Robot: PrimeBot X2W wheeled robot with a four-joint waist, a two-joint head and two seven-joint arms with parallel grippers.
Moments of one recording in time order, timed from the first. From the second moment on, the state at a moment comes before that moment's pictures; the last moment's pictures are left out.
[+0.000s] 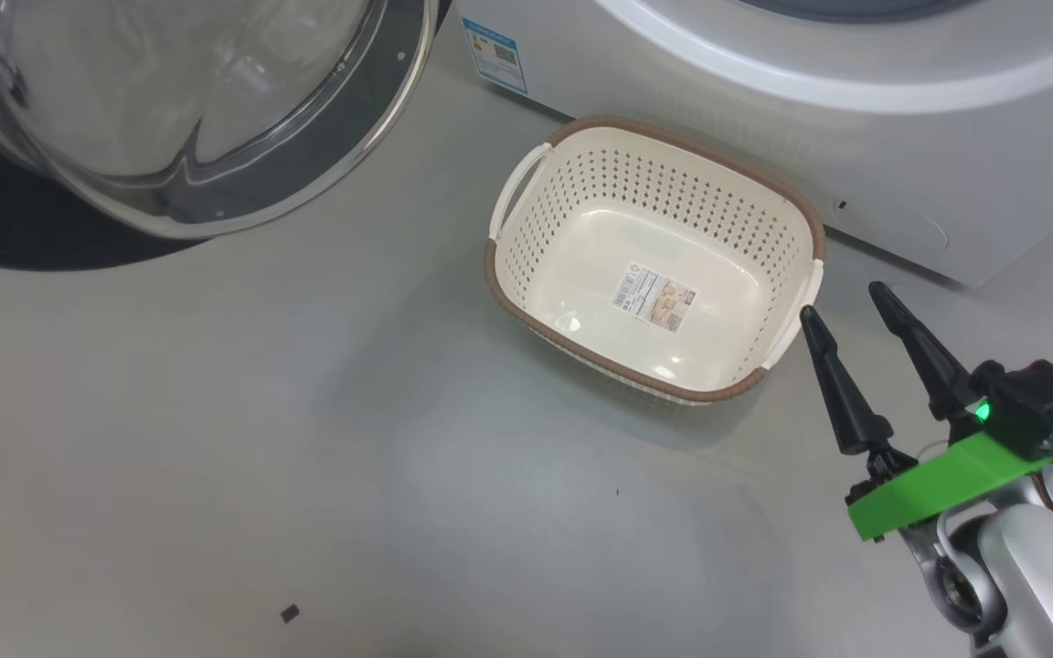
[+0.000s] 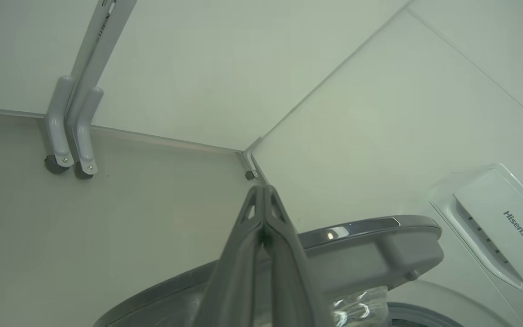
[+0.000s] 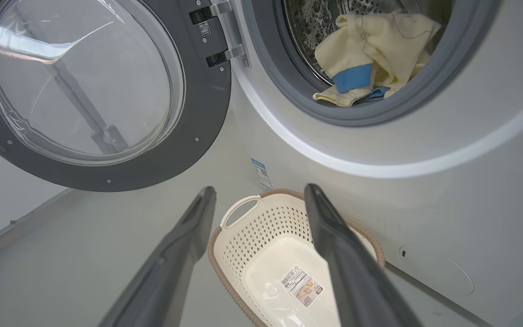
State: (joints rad) left arm -0.90 0.76 -0.02 0.66 -1.55 -0.13 0.20; right arm -0.18 -0.31 0.31 0.07 0.41 0.13 -0.26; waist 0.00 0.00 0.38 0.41
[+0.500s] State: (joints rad) left arm -0.92 0.75 -0.05 0.70 -1.58 -0.13 0.31; right arm -0.20 -0.31 0.32 0.06 0.40 0.13 -0.26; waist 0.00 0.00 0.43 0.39
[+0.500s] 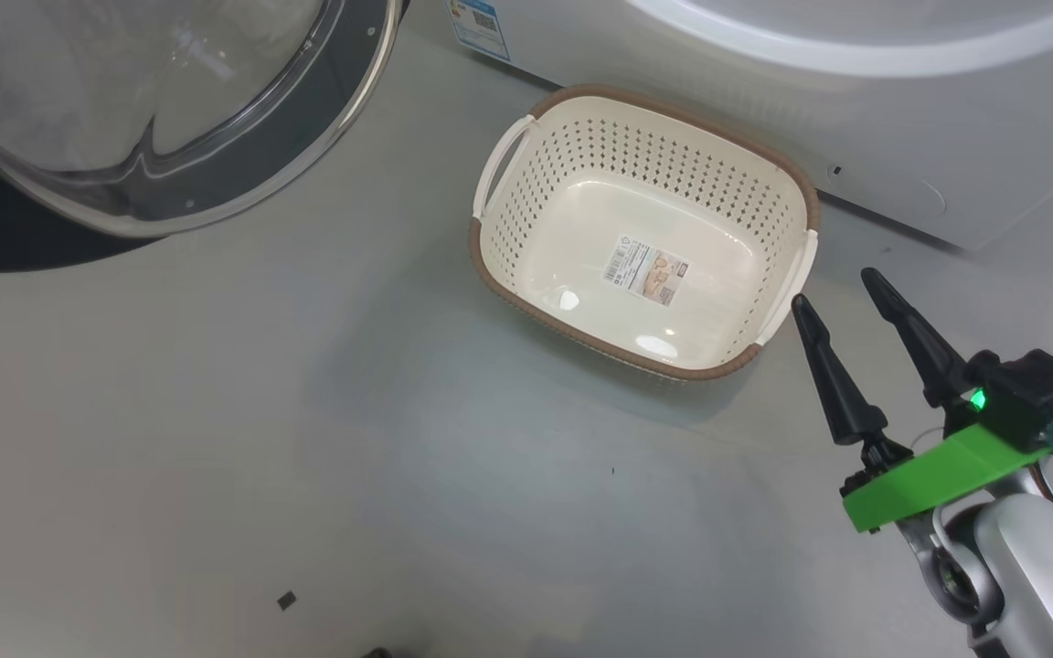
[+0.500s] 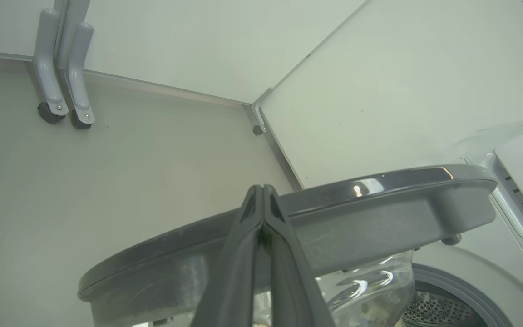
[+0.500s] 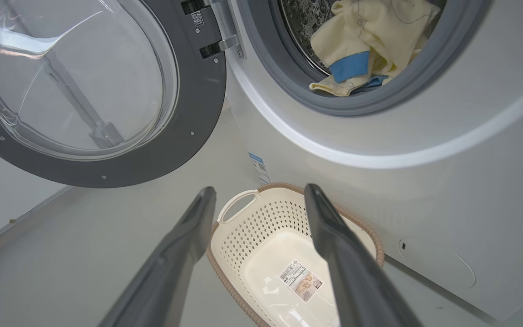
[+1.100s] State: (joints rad) left arm -0.92 0.76 -0.04 0.70 -1.59 -0.13 0.40; right arm -0.21 -0.32 0.31 0.05 0.39 0.13 -0.26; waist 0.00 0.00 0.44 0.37
